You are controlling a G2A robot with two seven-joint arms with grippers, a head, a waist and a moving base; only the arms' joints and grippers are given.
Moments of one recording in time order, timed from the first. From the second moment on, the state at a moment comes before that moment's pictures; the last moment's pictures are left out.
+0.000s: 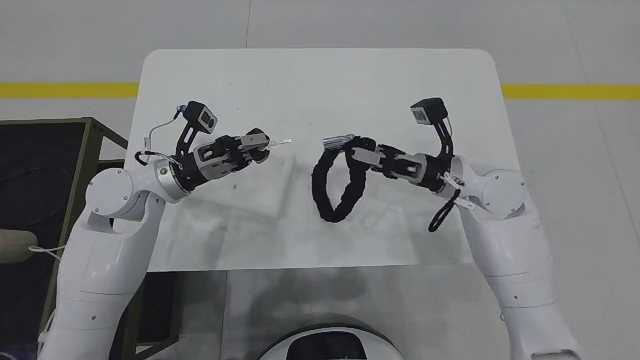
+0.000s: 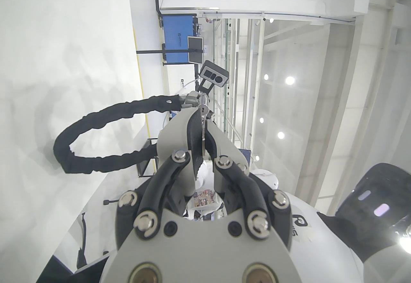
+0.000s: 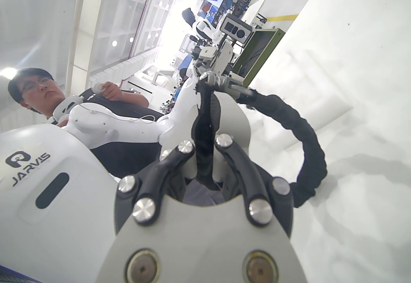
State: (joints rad) left arm 1.35 -1.04 -1.50 -1.73 -0.57 -0.01 -1.00; right arm -1.23 -1.29 1.36 -1.60 0.25 -0.47 1.13
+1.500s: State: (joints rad) left arm 1.39 -1.06 -1.44 -1.78 -0.37 -0.24 -0.92; right arm -1.26 -1.26 1.27 -1.65 0.19 -0.42 0.99
